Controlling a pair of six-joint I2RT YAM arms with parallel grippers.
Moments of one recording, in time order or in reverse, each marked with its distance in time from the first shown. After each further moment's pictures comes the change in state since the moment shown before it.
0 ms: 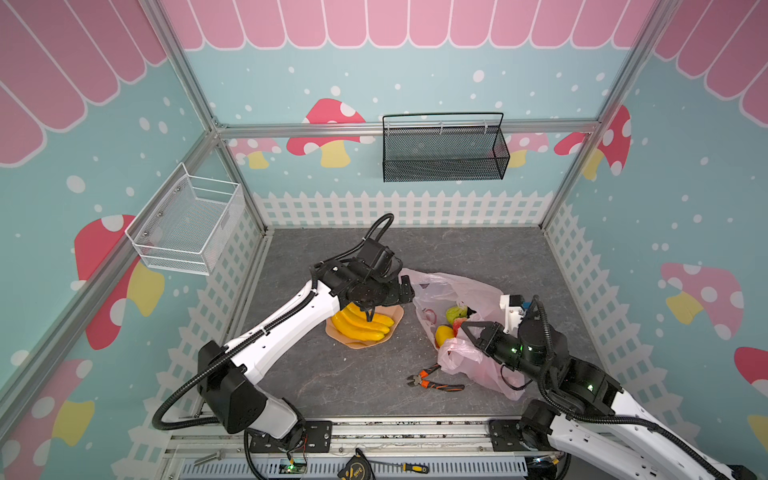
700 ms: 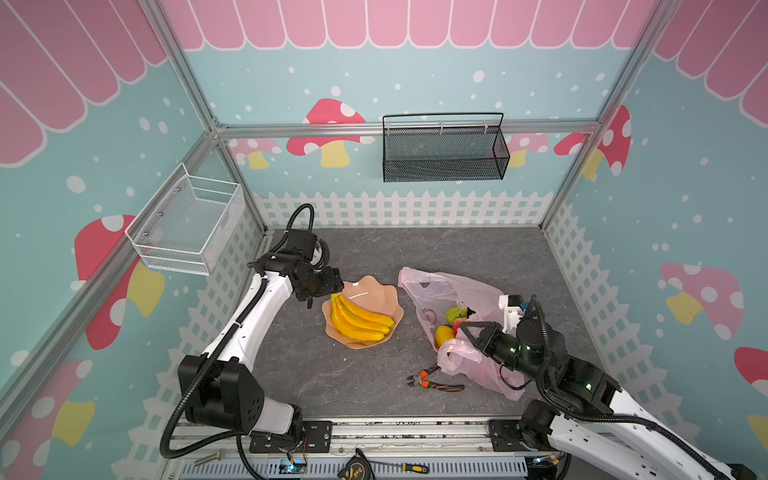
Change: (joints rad) left arm 0.517 0.009 -0.095 -0.084 0.055 0.415; right arm 0.000 0.011 0.001 -0.001 0.000 -0.001
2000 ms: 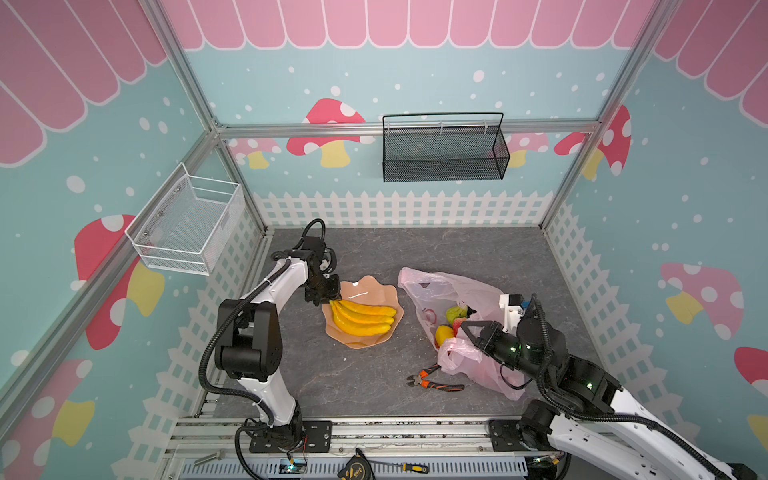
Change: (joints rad) left arm 0.038 0.283 0.008 0.065 0.050 0.063; right arm 0.000 0.005 0.014 -0.016 0.007 -0.003
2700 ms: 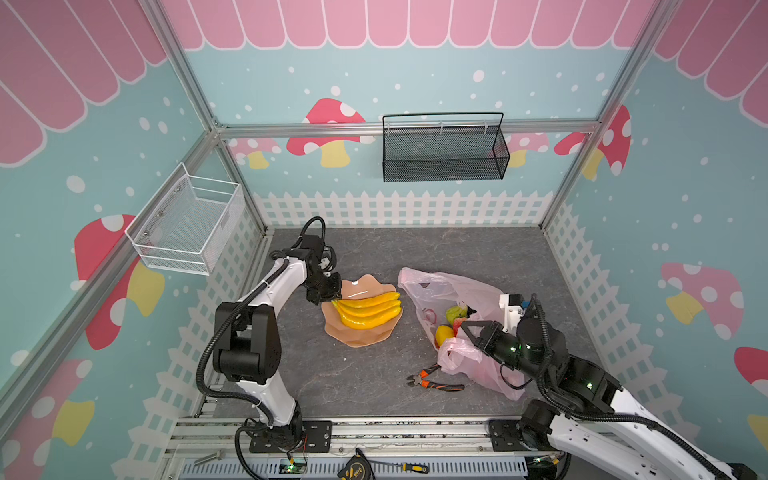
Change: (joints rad) left arm 0.000 -0.040 0.007 -0.019 0.095 0.012; right arm 0.000 0.000 0.001 0.000 0.000 0.000
